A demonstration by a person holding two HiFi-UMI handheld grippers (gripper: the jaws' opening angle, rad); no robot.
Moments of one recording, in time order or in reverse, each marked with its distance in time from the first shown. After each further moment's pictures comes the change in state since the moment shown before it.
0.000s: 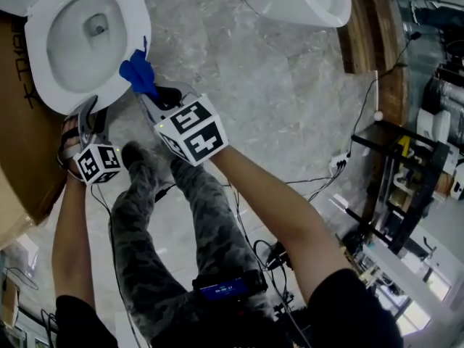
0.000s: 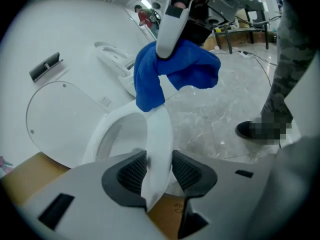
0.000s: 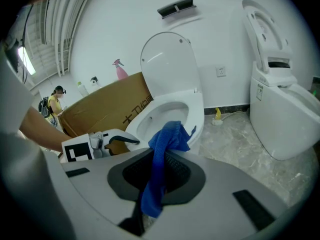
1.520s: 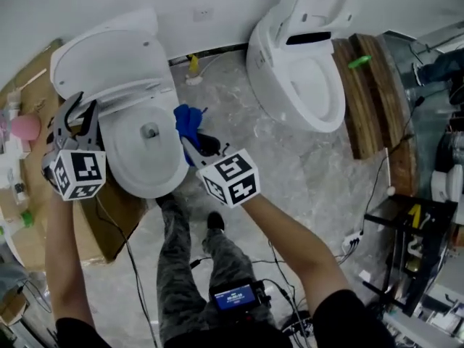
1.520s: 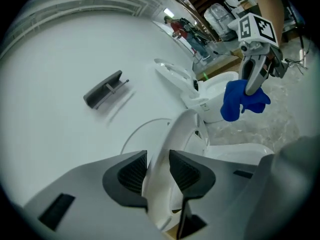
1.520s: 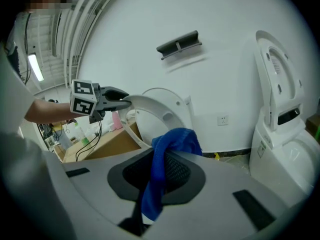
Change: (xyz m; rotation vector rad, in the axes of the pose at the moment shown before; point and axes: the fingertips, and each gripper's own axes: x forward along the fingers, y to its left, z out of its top) left arm -0.133 0.472 0.171 -0.066 -0.079 0.384; right arm -0.089 -0.063 0.304 -0.057 -0.260 0.023
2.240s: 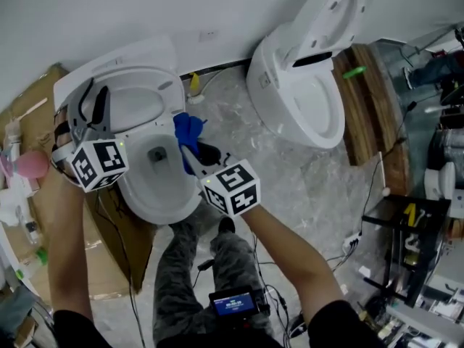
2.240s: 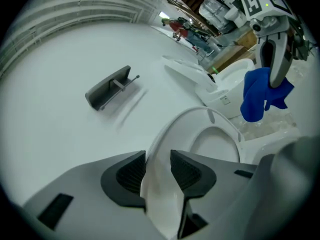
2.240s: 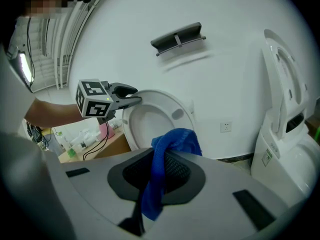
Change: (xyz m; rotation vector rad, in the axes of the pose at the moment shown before) left arm 0.102 0.096 -0.001 0.071 -0.067 0.139; right arm 0.086 -0.001 0.071 0.035 -0.012 -0.067
